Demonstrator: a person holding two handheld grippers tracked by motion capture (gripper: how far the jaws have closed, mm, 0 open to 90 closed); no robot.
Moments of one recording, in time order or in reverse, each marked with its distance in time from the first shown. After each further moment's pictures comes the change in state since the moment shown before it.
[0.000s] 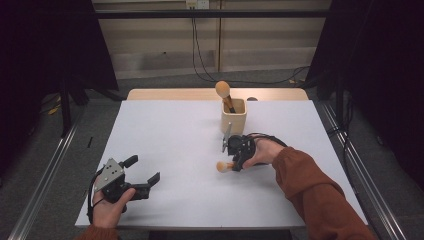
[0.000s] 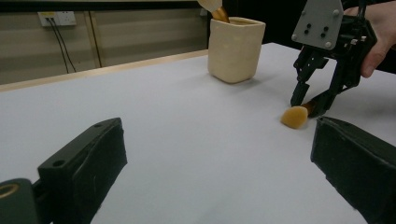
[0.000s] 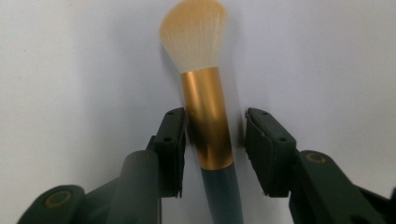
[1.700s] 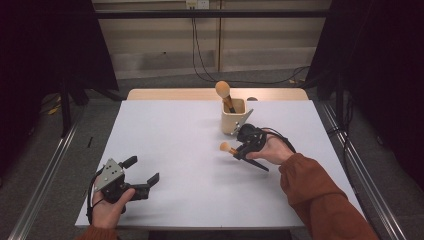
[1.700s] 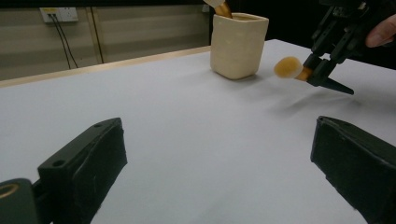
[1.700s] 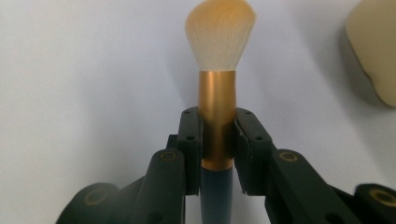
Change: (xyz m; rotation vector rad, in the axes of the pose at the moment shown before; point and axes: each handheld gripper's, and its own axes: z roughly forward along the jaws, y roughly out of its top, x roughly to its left) left arm 0.001 -0.001 -0.001 0.014 0.010 -0.003; right arm -0.003 -0.024 -0.033 -0.249 -0.063 0.280
